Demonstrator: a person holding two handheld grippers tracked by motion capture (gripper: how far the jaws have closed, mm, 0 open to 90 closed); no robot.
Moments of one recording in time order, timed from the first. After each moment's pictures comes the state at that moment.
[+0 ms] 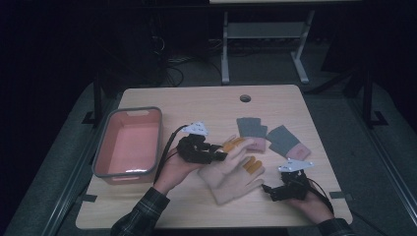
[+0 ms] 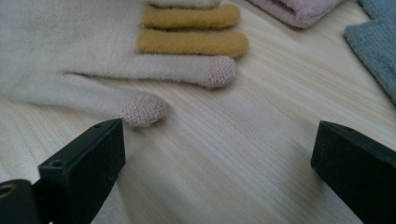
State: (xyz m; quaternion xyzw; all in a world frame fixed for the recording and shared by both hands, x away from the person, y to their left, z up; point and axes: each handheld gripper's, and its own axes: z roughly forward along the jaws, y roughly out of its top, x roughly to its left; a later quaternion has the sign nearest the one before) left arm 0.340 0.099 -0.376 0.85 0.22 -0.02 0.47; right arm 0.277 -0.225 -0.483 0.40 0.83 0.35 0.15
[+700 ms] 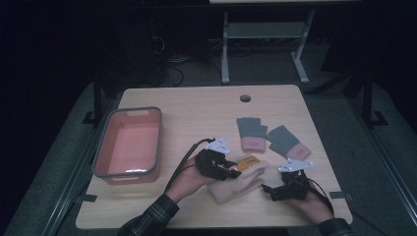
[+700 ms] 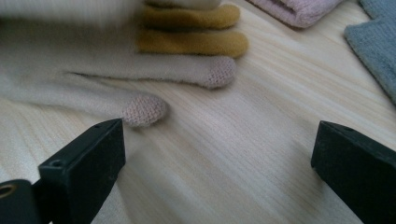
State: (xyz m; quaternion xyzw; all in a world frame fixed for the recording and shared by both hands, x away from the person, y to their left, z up) left arm 0.323 0.056 -0.409 0.90 0.15 -0.03 0.42; right arm 0.277 -0.225 -0.483 0.40 0.83 0.35 0.15
